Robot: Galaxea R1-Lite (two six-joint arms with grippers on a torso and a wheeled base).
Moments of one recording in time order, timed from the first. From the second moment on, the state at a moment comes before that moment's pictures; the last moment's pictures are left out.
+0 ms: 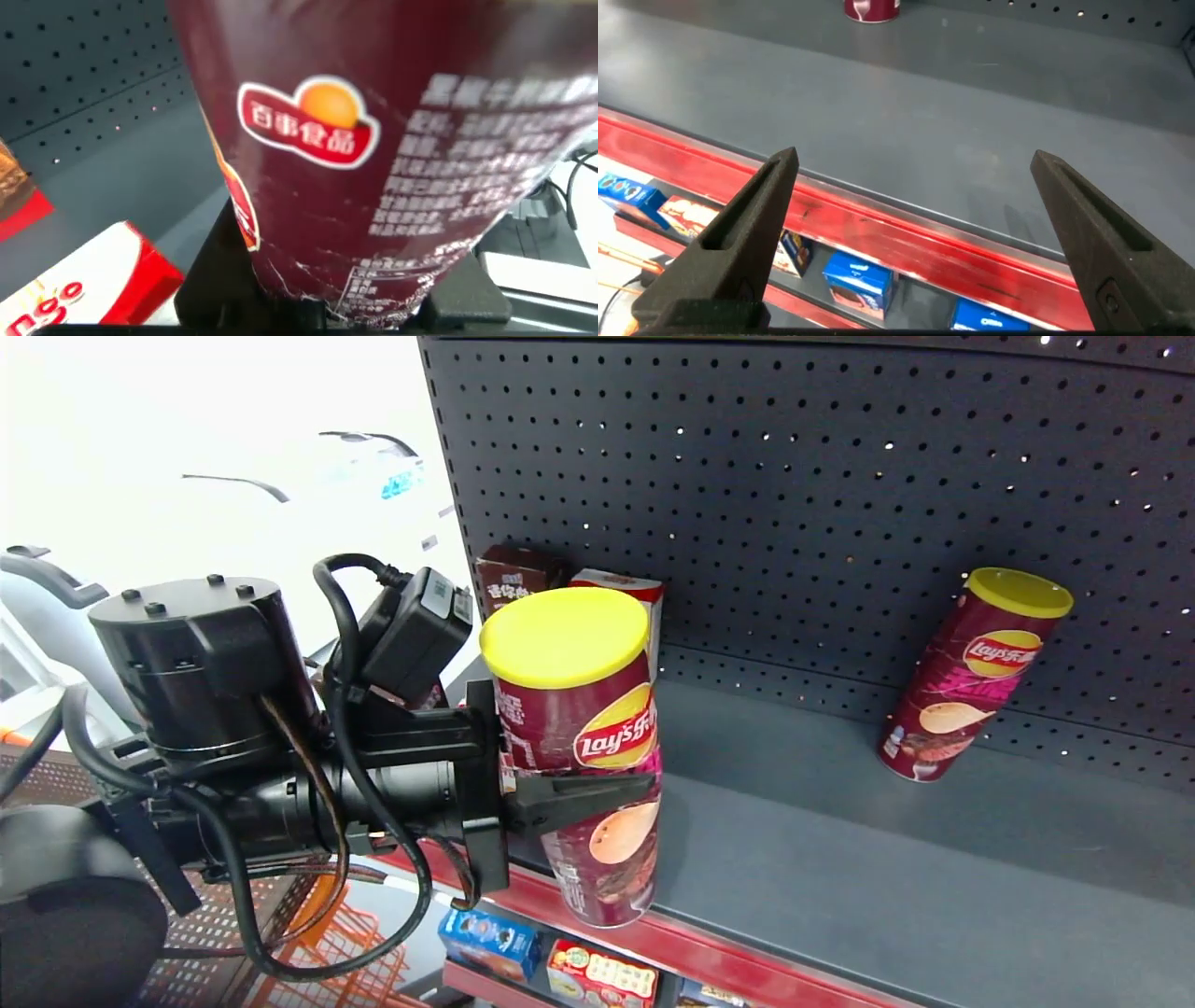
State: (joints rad) left arm -0.56 1.59 -0.74 -0.80 -0.76 0.08; right arm 0.00 0.00 0.00 0.00 0.03 -0.01
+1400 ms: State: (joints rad) left arm -0.51 1.57 -0.70 -0.80 -0.74 0.08; right arm 0.00 0.00 0.00 0.00 0.03 -0.01
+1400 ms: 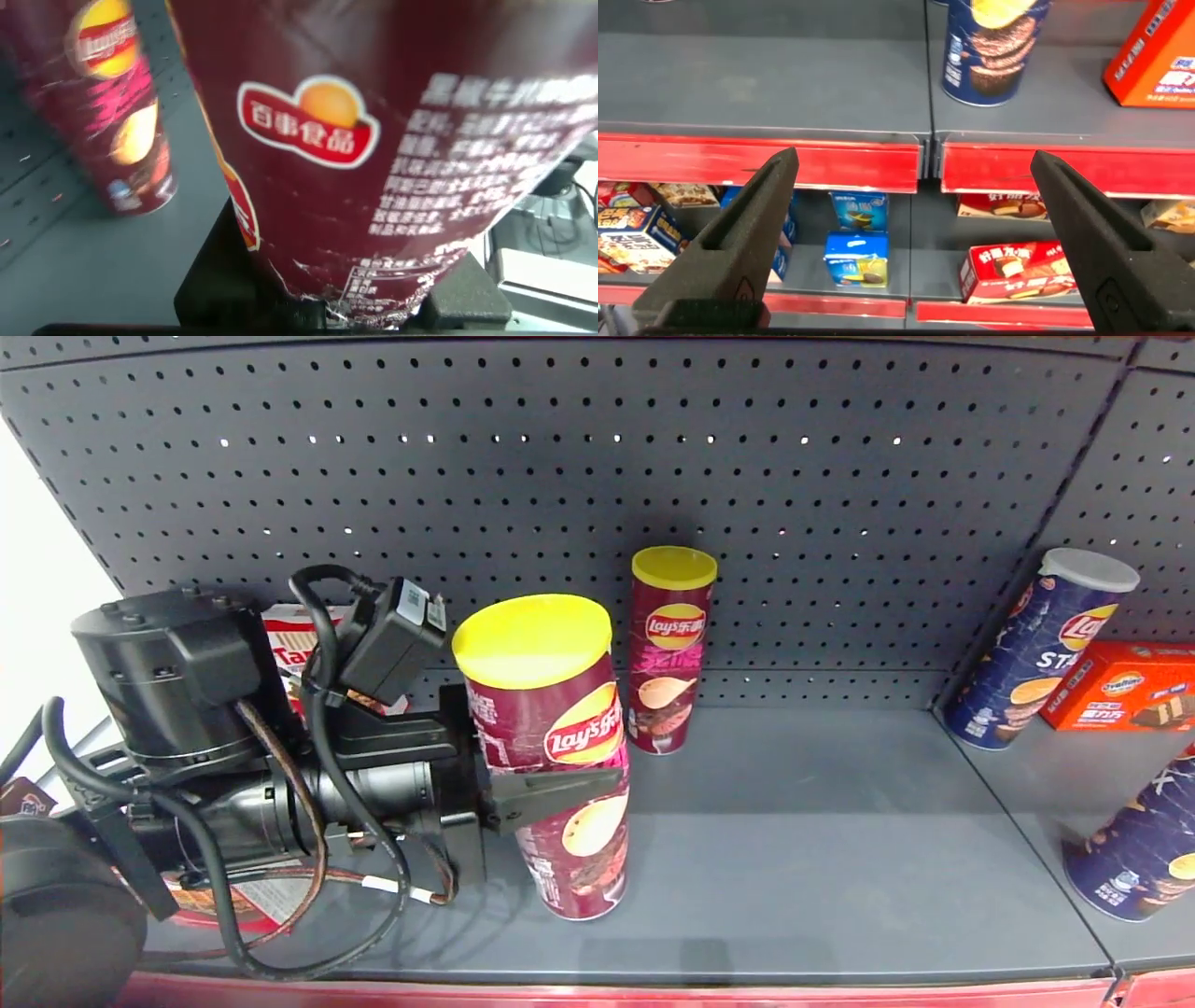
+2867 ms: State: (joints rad) left arm -0.43 1.52 -0.59 -0.84 -0.72 0.08; right arm 0.00 0.00 0.00 0.00 0.03 -0.01
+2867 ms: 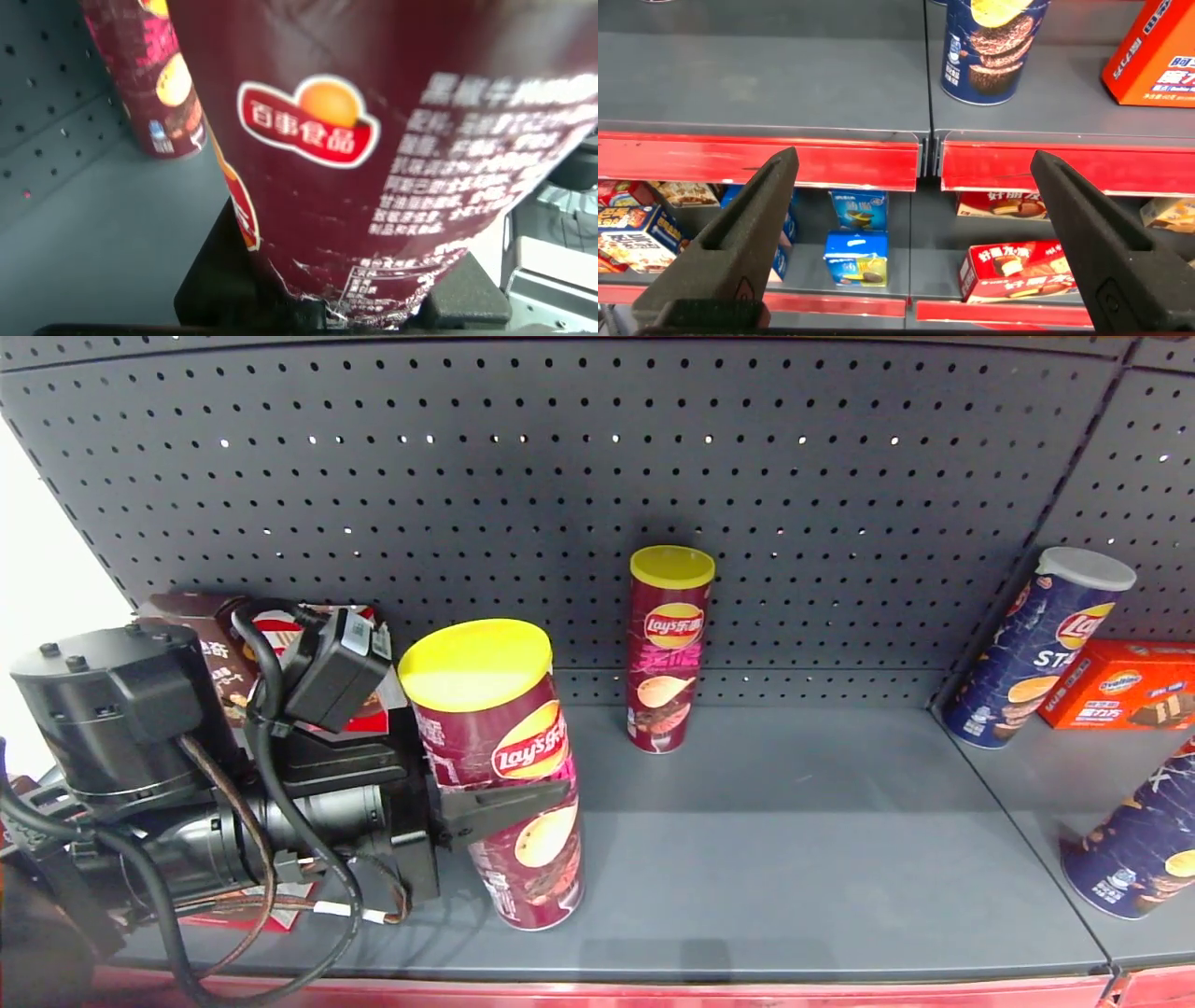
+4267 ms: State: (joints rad) left arm -0.46 1.55 -0.56 -0.83 -0.54 0.15; right arm 0.00 0.00 -0.02 0.01 0.01 -0.02
